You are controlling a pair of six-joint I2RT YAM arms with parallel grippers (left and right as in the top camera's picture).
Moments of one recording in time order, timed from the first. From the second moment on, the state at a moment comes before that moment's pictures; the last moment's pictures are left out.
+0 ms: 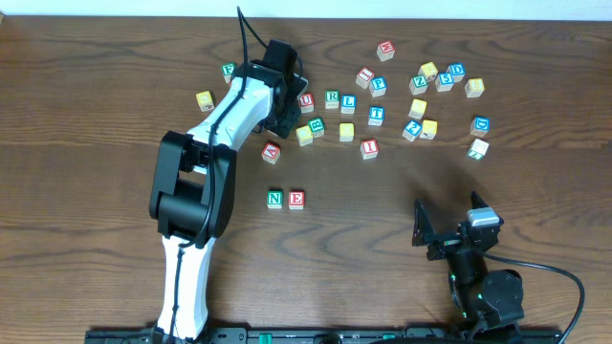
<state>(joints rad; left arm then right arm) -0.33 2.27 1.78 -0.84 0.00 0.20 0.24 0.02 0.01 -0.07 0.06 0.09</state>
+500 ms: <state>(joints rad) -0.33 2.27 1.78 -0.84 0.00 0.20 0.24 0.02 0.01 -0.07 0.06 0.09</state>
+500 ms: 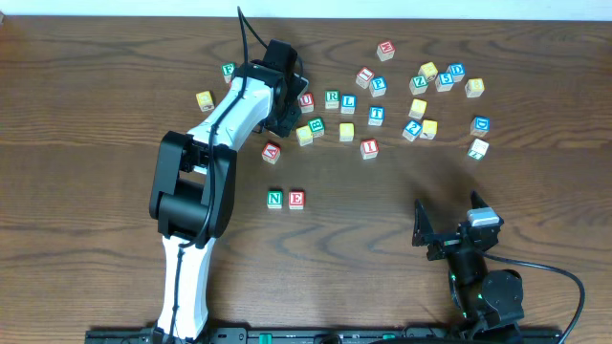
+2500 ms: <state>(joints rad) -0.71 1.86 1.61 -1.11 -0.02 -0.38 0.24 0.02 0.01 -0.07 0.06 0.09</state>
